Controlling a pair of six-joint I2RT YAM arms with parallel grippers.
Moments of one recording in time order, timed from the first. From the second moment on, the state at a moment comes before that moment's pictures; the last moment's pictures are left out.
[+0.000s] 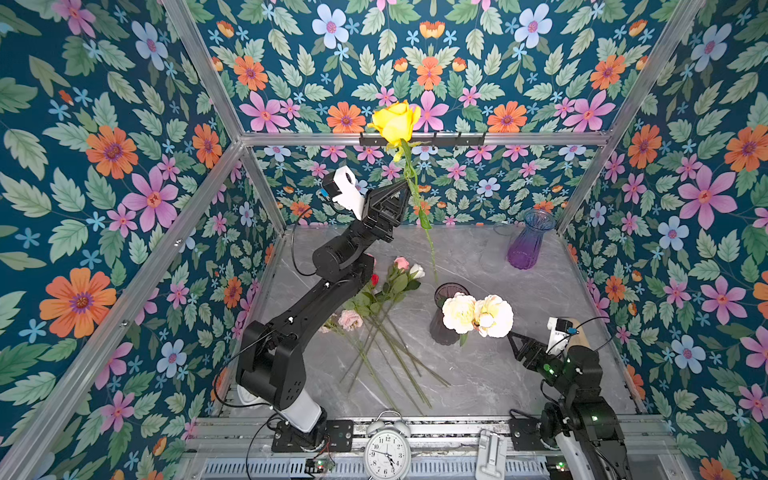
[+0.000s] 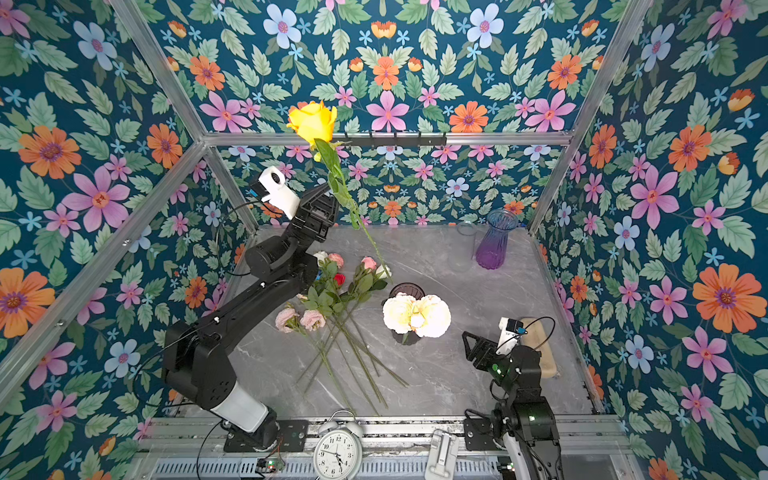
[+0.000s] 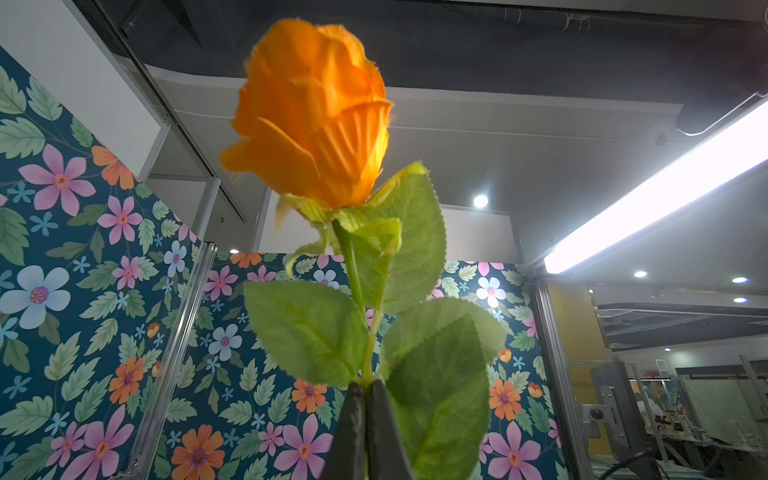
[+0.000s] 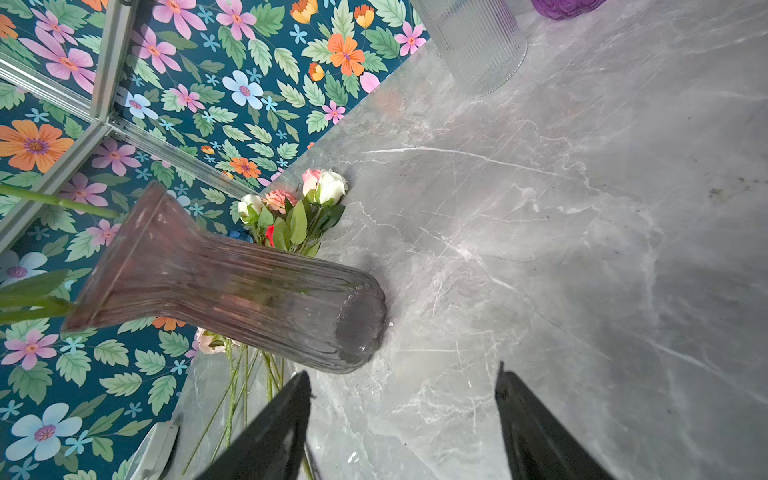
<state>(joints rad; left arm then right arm) -0.52 1.61 1.39 1.51 0.53 -1.08 0.04 0.09 0.20 -0.50 -0.38 0.63</state>
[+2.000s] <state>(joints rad) -0.43 1.34 0.78 0.80 0.62 -0.80 0.04 0.09 0.20 -0.52 -0.38 0.63</state>
